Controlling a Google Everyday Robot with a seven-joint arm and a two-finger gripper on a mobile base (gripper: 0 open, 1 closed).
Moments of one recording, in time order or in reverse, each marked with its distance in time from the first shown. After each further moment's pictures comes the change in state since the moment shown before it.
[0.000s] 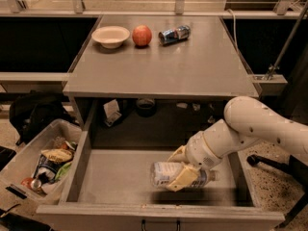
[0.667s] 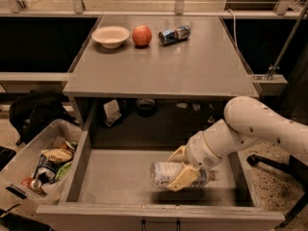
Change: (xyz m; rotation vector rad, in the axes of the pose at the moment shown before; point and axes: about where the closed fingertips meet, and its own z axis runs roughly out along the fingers) arm 0.000 0.000 0.000 0.000 0.000 0.000
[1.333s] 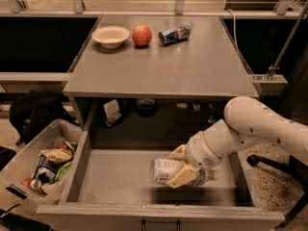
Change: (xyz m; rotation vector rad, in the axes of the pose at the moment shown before) arm 0.000 0.000 0.000 0.000 0.000 0.000
